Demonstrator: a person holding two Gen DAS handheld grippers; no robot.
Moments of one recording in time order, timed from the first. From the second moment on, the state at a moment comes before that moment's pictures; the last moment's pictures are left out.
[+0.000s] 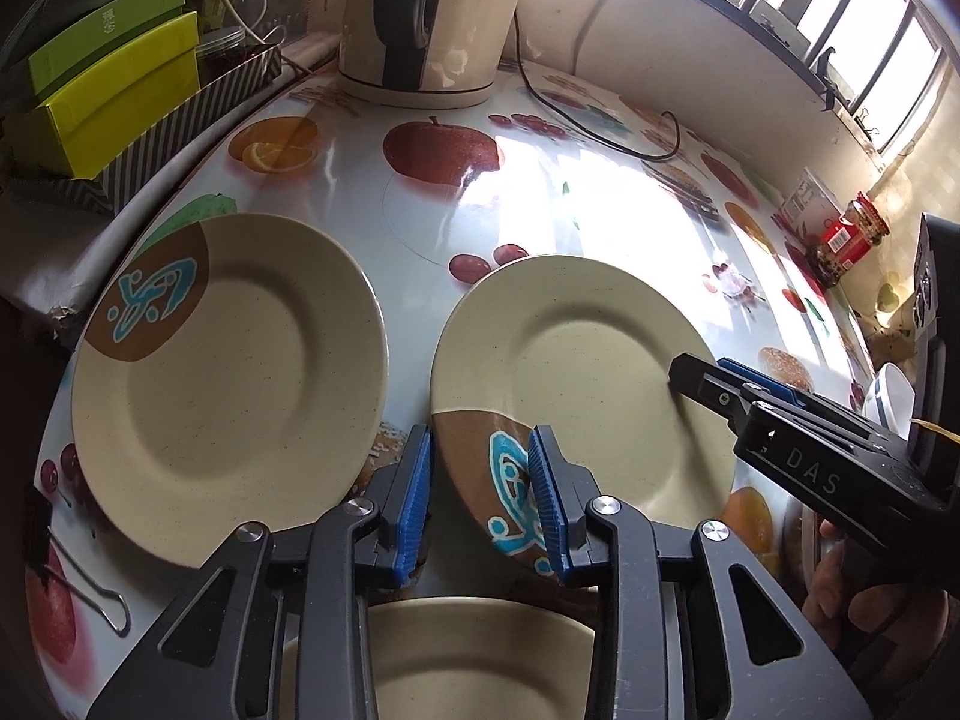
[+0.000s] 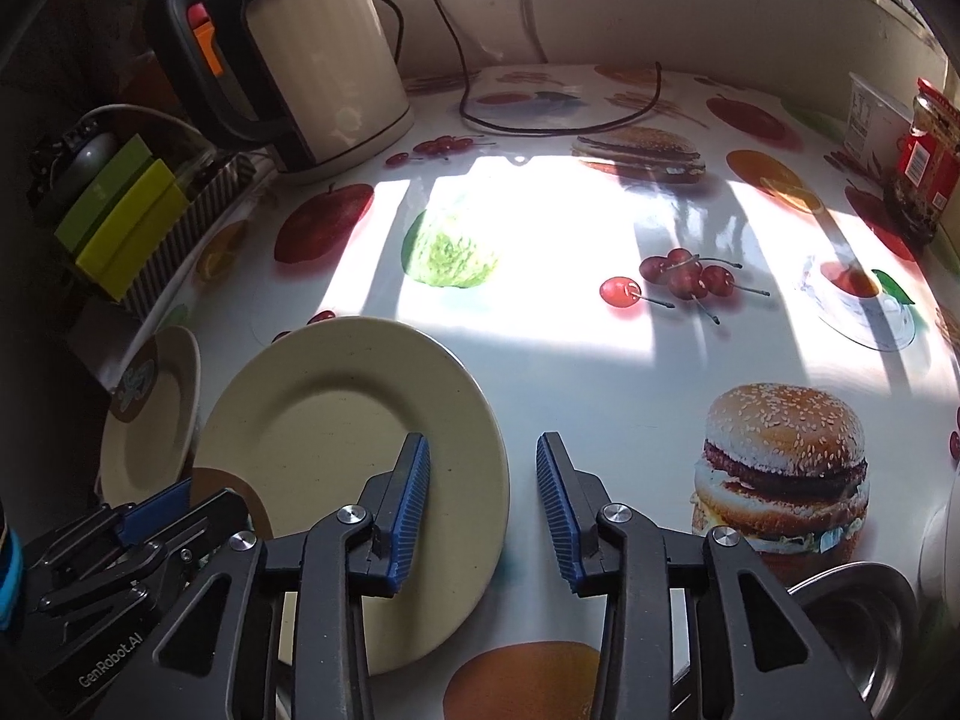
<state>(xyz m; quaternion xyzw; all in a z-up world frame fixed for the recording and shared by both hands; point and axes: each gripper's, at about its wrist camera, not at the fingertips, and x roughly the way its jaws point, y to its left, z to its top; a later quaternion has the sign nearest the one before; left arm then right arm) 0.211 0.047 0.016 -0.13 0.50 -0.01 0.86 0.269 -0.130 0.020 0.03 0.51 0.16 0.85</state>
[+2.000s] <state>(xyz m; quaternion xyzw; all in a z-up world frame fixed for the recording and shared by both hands) 0.131 0.060 0.058 -0.13 0.46 0.00 0.88 0.191 -0.126 0.071 0.05 0.46 0.20 0.86</state>
